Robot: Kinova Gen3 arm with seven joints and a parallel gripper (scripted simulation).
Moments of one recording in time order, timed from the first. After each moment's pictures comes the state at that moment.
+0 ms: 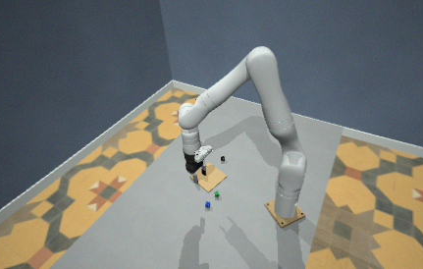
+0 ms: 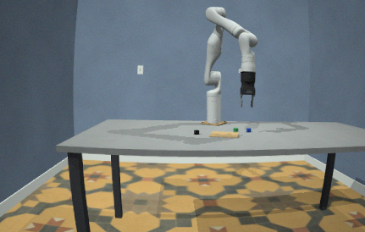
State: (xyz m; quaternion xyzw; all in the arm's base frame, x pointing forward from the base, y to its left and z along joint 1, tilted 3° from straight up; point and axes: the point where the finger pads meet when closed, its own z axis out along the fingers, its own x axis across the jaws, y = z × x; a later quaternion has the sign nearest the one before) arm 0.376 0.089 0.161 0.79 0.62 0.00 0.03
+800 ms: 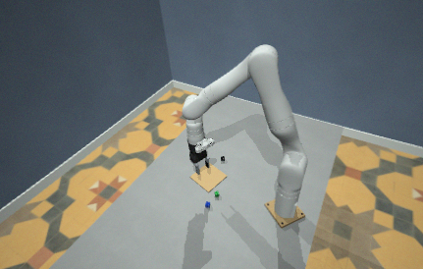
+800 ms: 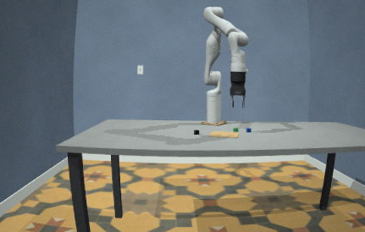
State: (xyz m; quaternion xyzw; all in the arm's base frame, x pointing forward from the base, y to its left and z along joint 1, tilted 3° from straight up) arm 0.389 0.035 0.160 0.85 0.53 0.00 0.02
